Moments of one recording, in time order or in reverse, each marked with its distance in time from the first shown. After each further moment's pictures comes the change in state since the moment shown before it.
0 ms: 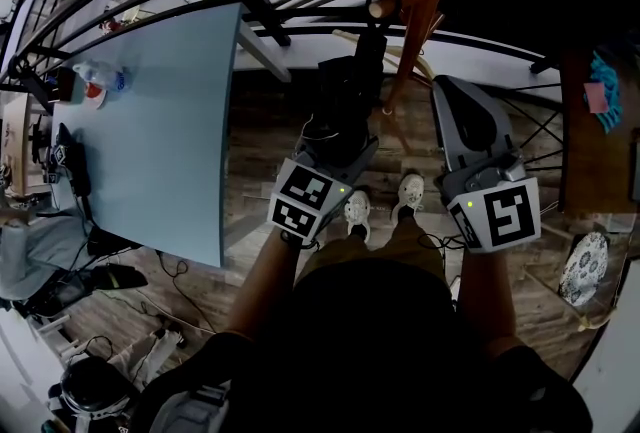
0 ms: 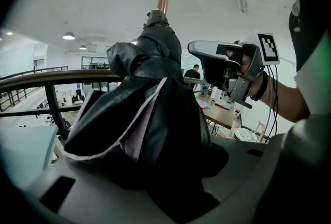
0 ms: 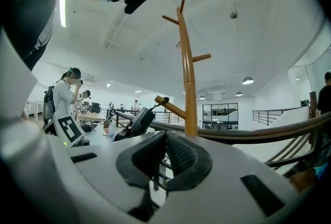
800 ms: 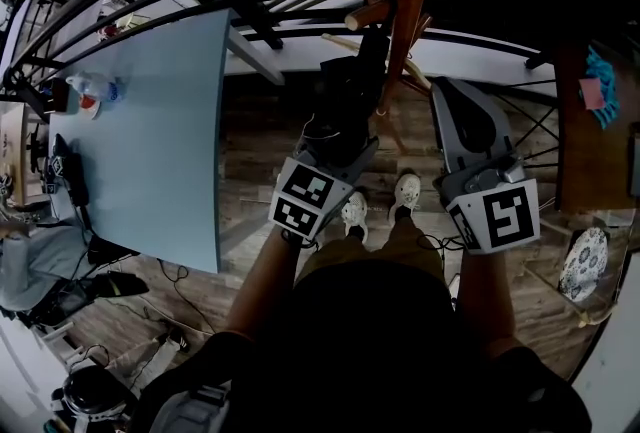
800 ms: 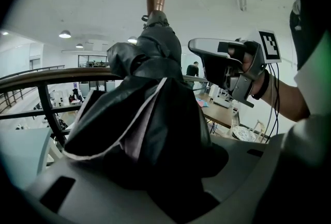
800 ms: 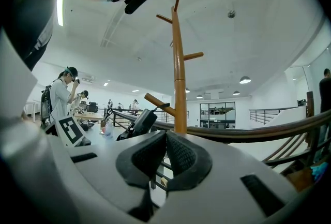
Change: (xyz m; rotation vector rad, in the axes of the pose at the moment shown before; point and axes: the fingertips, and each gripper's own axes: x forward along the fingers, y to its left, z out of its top) left arm 0.025 -0.010 0.005 0.014 0.021 -0.027; right arm -0.009 -0.023 -0.006 0.008 0.008 -0.029
